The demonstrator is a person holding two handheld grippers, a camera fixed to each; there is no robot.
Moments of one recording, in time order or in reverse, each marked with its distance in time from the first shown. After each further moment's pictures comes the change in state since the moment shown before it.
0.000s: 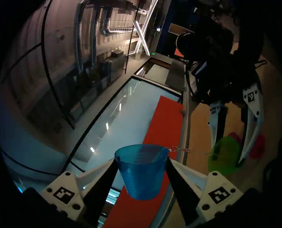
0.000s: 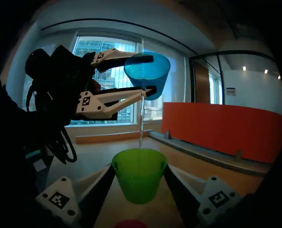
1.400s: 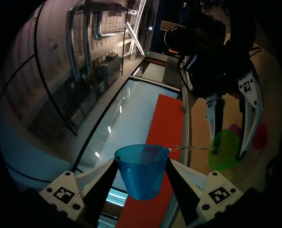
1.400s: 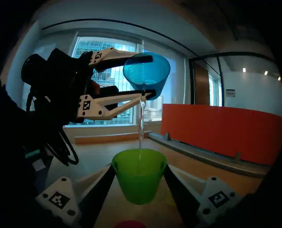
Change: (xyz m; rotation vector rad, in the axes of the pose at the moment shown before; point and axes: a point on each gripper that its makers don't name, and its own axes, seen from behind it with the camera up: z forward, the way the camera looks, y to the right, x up) left arm 0.007 0.001 -0.004 0.006 -0.001 0.102; right arm 0.005 0.001 0.000 -0.005 0.008 -0.009
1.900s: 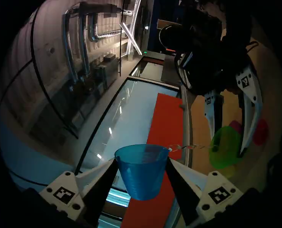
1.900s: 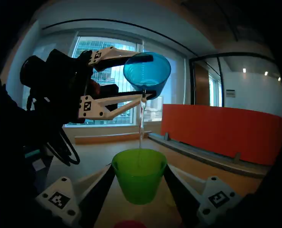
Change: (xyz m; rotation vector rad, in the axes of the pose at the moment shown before) left arm 0.001 -0.002 0.003 0.002 -0.001 0.047; right arm 0.001 0.001 -0.001 -0.001 0.001 -0.002
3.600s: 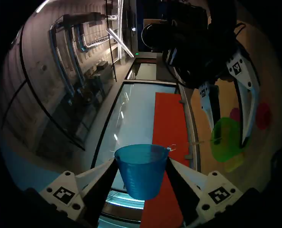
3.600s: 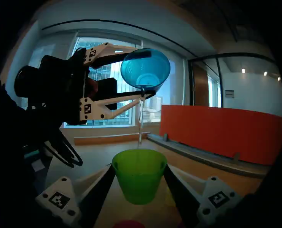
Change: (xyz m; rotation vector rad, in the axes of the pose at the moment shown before) left arm 0.012 -0.001 0.002 0.014 0.016 0.168; right arm 0.001 0.005 -0.004 -0.010 0.009 0.000
